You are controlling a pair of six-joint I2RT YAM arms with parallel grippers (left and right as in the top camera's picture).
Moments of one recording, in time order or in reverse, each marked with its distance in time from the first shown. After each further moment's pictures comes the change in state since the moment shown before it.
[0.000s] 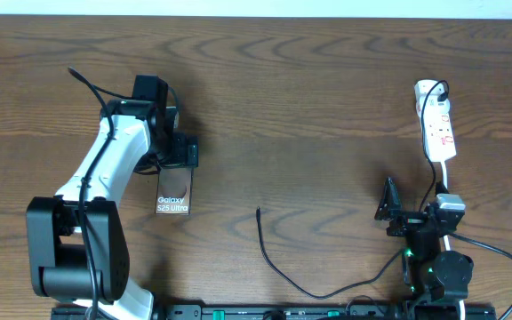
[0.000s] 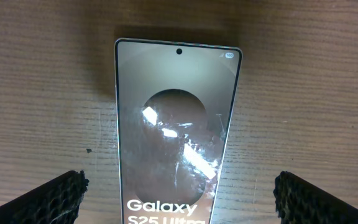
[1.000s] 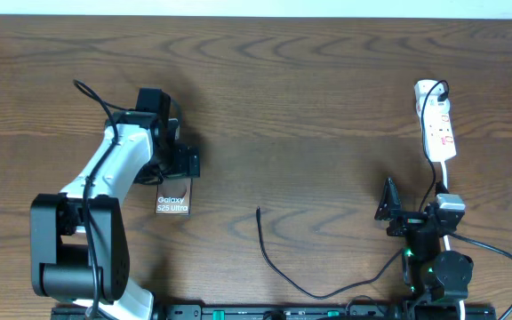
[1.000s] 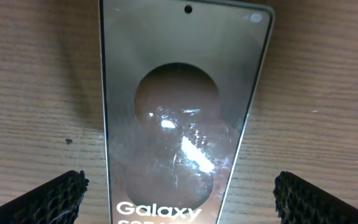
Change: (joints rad) left arm 0.000 0.000 -0.107 0.066 0.006 -0.030; right arm 0.000 0.000 0.000 0.000 0.000 0.000
